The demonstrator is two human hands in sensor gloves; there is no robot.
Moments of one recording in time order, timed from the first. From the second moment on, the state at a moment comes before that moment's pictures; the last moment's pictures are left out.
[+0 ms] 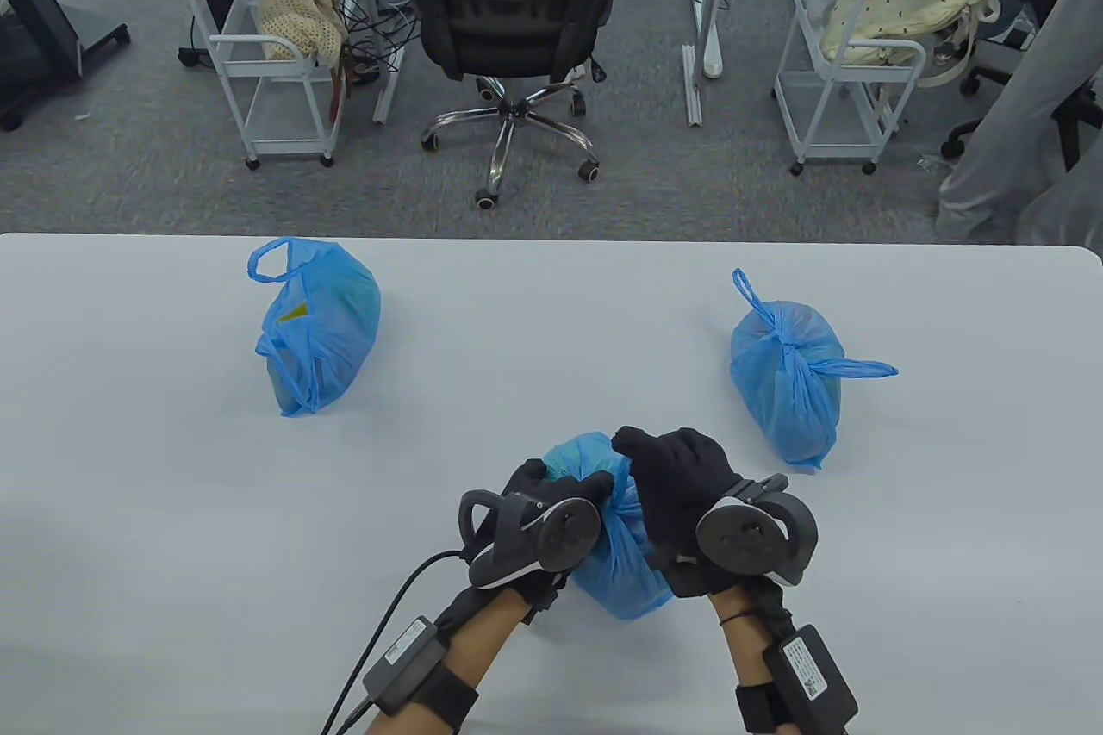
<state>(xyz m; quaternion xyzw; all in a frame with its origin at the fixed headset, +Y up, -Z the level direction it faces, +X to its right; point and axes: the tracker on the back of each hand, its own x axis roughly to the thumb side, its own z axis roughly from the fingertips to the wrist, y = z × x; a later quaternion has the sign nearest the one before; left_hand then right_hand) -0.046 -0.725 -0.299 0.11 -0.22 0.09 0.96 0.139 -0.676 -0.291 0.21 -0.29 0.88 0.30</state>
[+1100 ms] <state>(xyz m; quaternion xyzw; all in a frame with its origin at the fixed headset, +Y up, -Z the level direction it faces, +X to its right) -0.127 -0.594 -0.397 0.21 0.02 0.14 0.97 0.157 -0.700 -0.306 0.15 -0.26 0.94 0.18</state>
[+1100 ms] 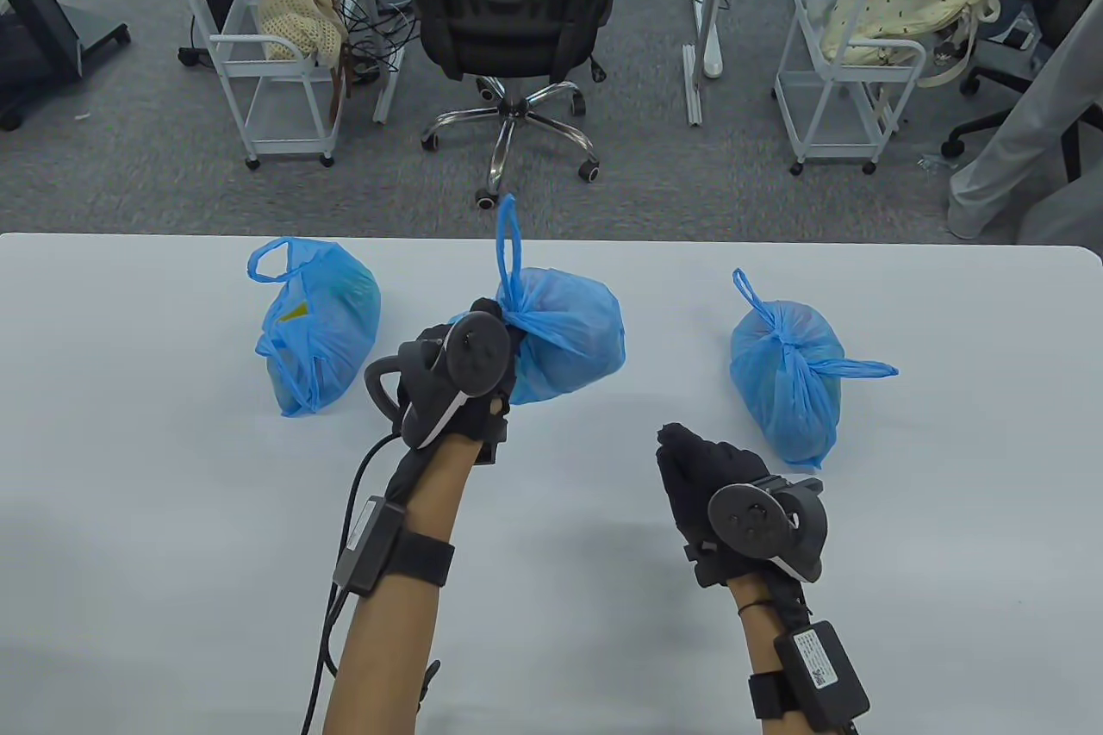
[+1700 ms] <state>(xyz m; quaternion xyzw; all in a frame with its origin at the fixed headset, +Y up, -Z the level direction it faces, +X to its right) -0.128 -0.675 -0.483 0.15 0.14 0.09 0.97 0.154 -0.712 -0.313 0.16 -0.24 0.95 0.14</state>
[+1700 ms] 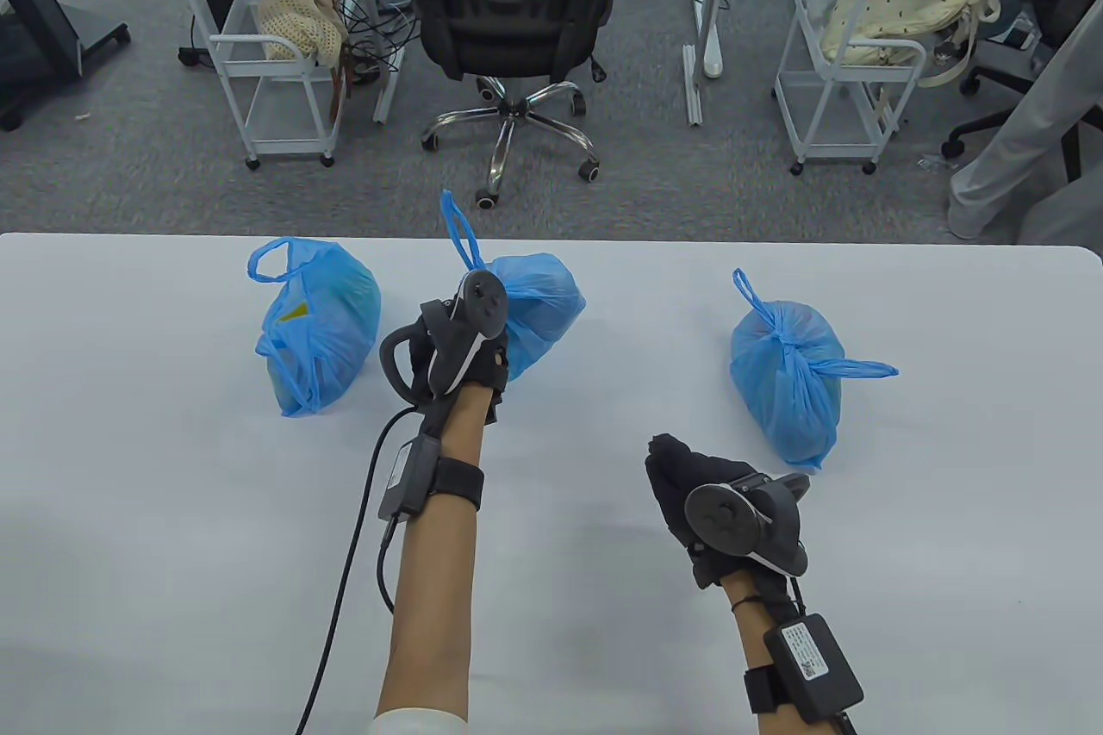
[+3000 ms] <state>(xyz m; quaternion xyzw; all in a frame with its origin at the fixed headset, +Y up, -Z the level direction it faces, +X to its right) -0.331 -0.545 -0.326 0.30 0.19 0.14 0.93 0.134 -0.710 -0.307 0.21 -0.22 0.95 0.07</state>
